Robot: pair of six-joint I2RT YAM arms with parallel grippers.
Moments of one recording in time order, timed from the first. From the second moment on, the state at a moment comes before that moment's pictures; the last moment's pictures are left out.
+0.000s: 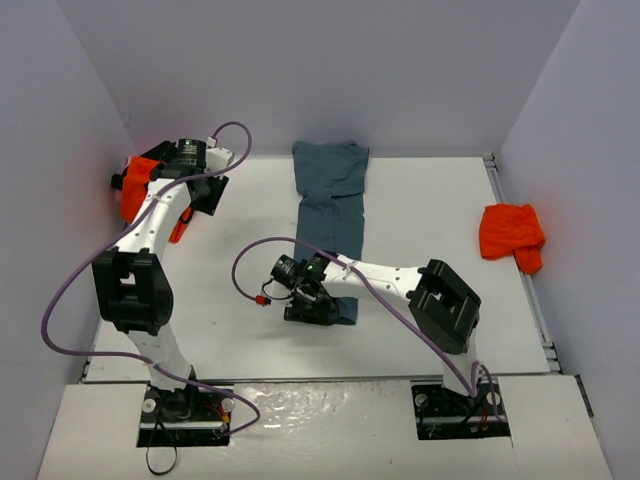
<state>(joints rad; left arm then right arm) -0.09 1.80 1.65 -0.80 -0.03 0.33 1.05 1.92 1.38 -0.84 0.05 -0.41</state>
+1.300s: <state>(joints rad) -0.20 2.00 1.79 -1.23 0.53 0.39 0.55 1.64 1.56 -0.81 0.25 -0.31</state>
